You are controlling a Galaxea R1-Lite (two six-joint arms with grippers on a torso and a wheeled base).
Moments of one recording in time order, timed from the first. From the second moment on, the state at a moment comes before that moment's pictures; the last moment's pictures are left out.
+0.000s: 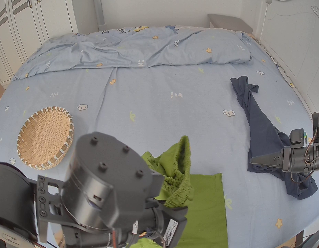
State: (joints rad) left arm -1.10 1.57 -0.92 -0.02 0.16 -0.37; right arm 0.12 1.42 -0.62 -0.13 0.63 0.29
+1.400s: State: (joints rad) left arm -1.14 1.83 -0.88 -0.49 0.17 -0.62; right arm 0.12 1.42 -0.62 -0.13 0.63 0.29
